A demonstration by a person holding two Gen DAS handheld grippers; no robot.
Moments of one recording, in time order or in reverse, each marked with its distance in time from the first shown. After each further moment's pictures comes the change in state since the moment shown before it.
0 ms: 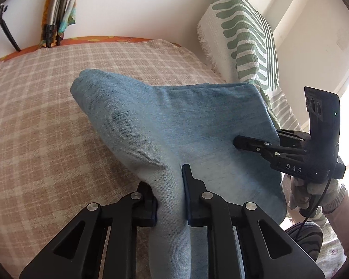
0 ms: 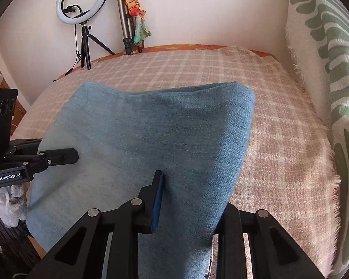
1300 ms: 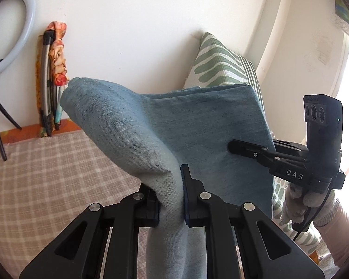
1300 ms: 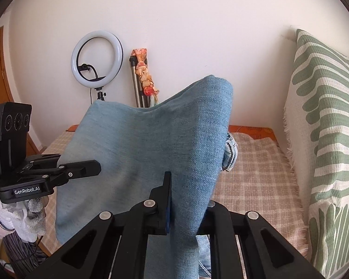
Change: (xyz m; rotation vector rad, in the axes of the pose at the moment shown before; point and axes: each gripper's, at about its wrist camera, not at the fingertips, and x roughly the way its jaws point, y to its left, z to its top) left arm -0.071 -0.018 0.122 0.098 -0.246 -0.015; right arm -0.090 0.019 0.121 -0.012 -0.291 0.015
